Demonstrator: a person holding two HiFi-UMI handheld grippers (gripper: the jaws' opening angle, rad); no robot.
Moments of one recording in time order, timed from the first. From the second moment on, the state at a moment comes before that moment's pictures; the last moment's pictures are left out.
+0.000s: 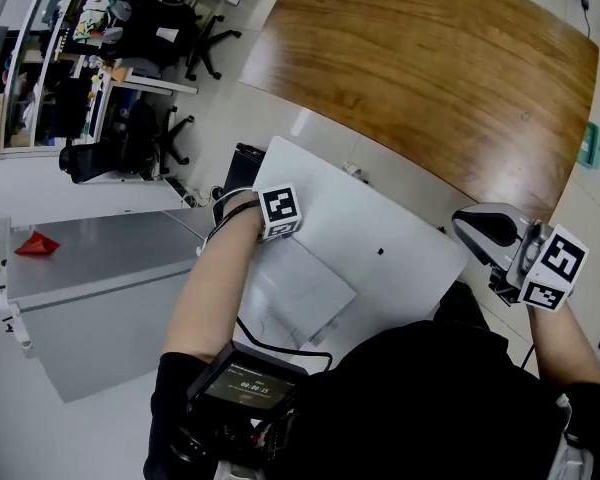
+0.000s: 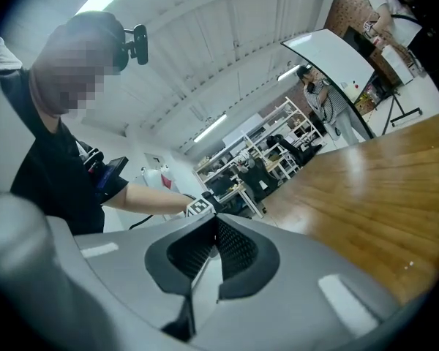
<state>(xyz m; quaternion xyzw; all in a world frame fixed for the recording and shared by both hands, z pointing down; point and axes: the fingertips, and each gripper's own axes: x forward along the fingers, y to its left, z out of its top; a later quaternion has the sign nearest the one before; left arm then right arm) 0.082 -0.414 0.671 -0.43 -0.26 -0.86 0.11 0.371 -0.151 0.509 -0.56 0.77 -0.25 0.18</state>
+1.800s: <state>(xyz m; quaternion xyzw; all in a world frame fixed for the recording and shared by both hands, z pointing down) 0.053 -0.359 0.518 -0.43 -0.32 -0.82 0.21 0.340 -0.217 0.446 -0.49 0.83 -0.19 0.20</state>
